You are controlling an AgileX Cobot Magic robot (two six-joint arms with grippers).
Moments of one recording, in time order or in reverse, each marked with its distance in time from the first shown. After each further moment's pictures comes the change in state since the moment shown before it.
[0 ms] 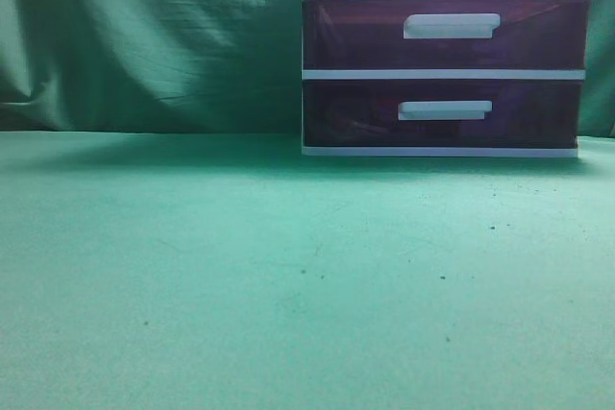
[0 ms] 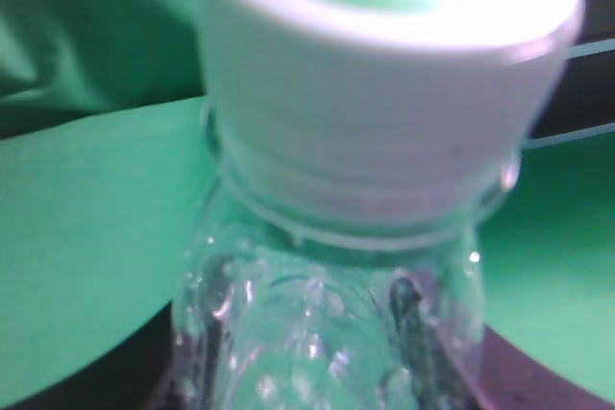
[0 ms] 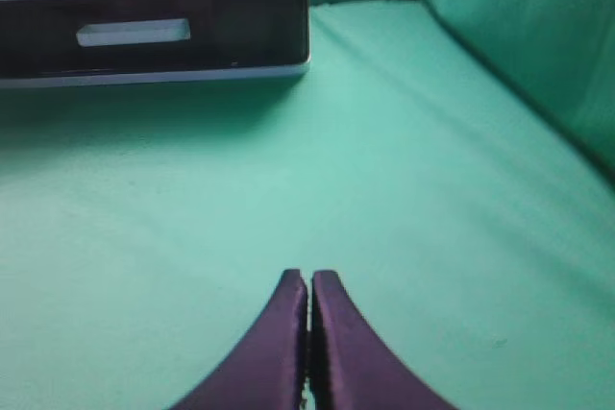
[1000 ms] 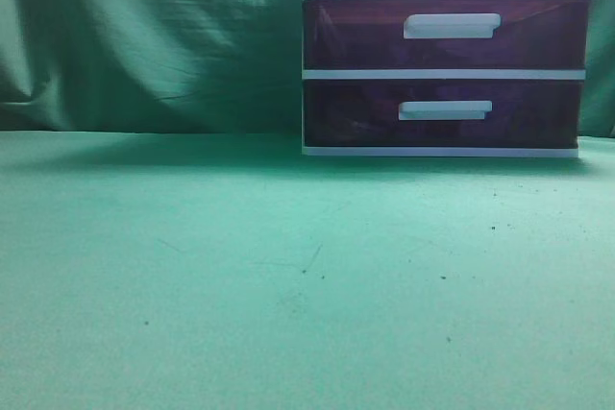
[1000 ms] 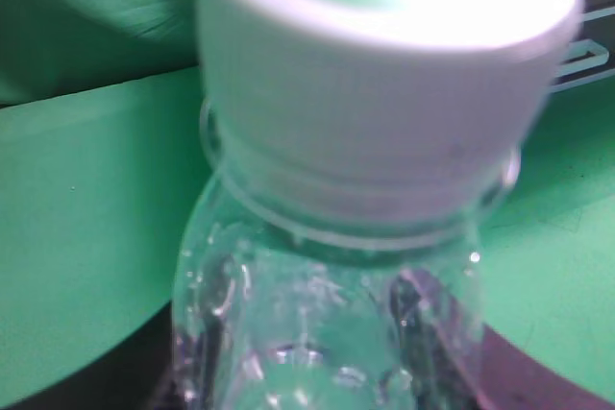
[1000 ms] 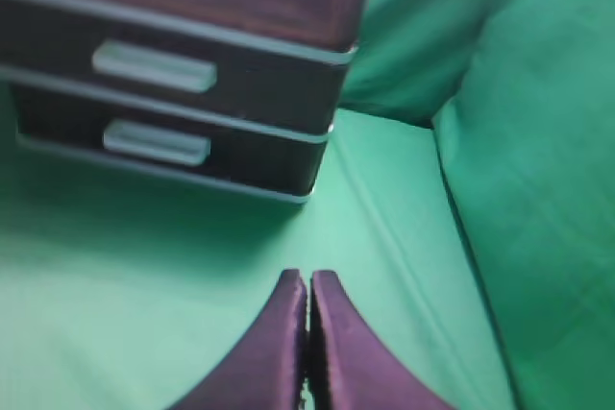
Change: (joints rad) left arm -0.220 -0.163 -0.225 -0.053 0.516 -0.030; right arm 0.032 0.719 -0.752 0.082 0.154 -0.347
